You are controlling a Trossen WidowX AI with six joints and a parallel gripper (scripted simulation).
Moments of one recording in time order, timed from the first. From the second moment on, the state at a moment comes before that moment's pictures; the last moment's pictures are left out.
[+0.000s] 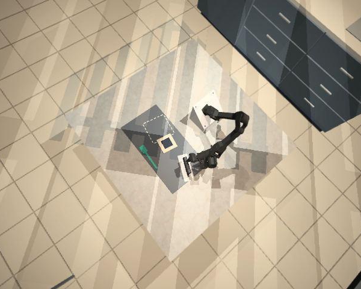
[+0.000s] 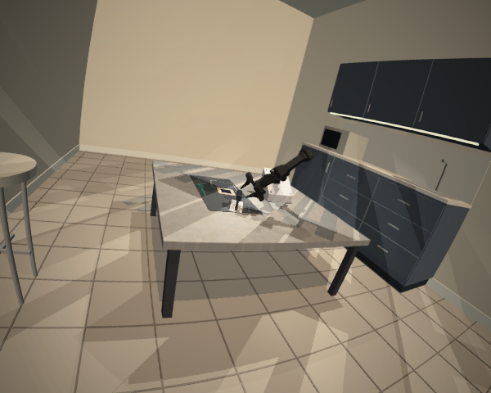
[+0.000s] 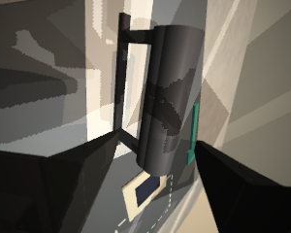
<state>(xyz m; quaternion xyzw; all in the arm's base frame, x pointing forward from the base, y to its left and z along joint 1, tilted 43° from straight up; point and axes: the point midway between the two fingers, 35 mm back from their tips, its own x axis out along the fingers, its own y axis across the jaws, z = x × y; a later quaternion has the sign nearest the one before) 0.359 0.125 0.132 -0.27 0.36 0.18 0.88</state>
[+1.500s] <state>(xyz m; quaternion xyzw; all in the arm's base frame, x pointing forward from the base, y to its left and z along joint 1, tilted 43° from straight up) 0.396 0.129 0.093 -0.26 0.35 0.15 0.89</state>
